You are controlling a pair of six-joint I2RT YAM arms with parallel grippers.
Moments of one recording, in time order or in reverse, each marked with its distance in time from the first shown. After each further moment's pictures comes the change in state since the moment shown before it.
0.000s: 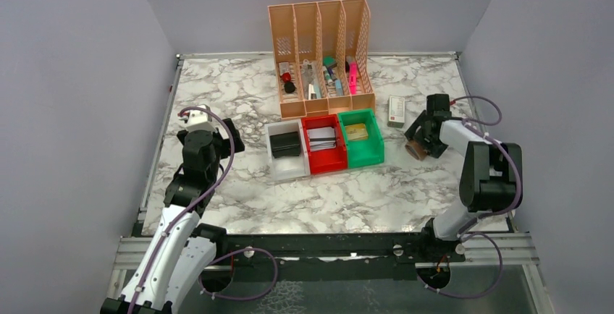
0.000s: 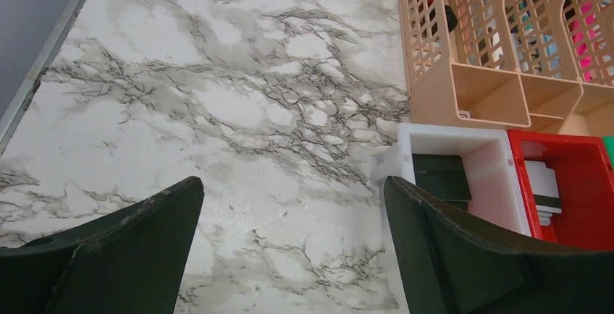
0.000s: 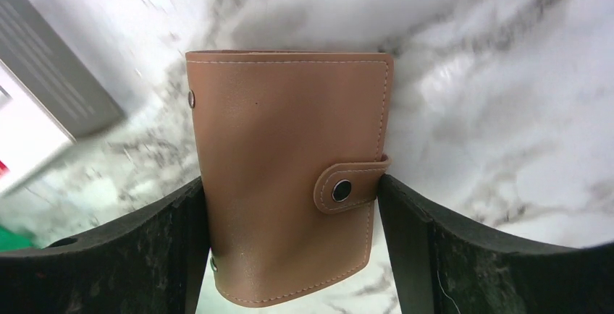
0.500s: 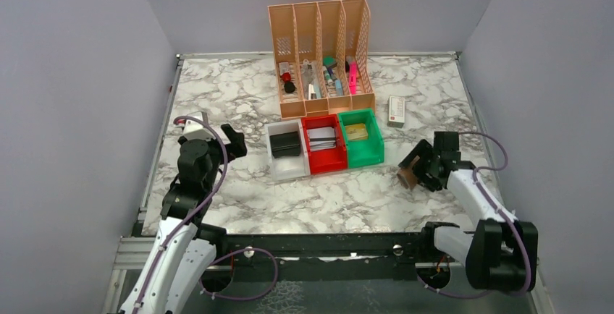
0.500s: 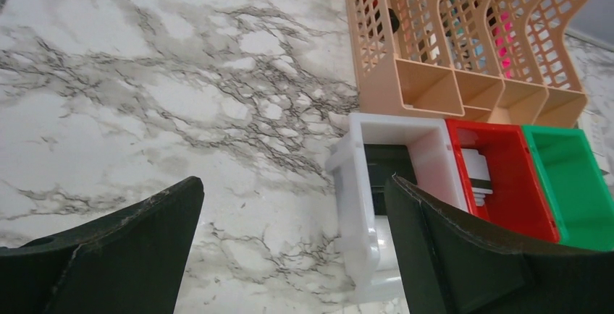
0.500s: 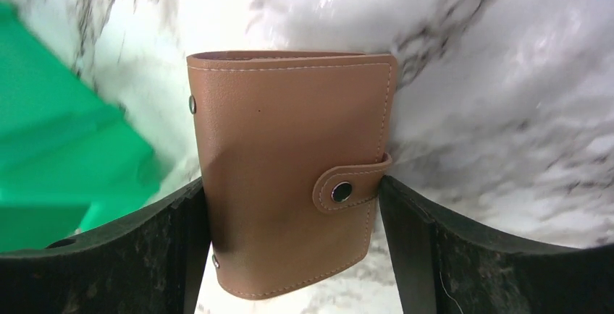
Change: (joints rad) left arm 0.000 -0.097 -0.029 -0.007 0.087 -0.066; right arm 0.000 -0.534 -0.434 -0.032 -0.243 0.068
